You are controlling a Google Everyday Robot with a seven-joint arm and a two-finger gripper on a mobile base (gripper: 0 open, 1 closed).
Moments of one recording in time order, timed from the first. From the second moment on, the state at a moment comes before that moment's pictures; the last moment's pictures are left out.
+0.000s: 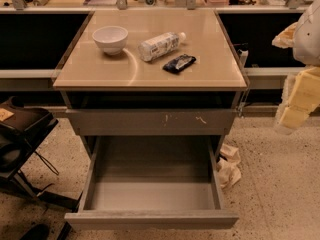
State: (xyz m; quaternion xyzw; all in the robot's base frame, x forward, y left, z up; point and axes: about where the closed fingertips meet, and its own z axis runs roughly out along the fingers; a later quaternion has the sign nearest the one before) arm 0.438 -0.216 0.977 -0.60 0.78 -0.04 0.16
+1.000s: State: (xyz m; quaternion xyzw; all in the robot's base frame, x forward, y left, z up) arm 0.491 -0.219 0.979 -0.60 0.77 0.01 0.22
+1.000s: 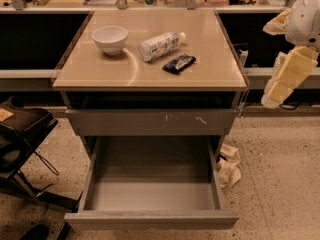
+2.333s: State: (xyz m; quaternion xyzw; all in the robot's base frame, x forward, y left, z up) arm 0.587 -0.215 0.960 -0.54 0.75 0.13 0.36
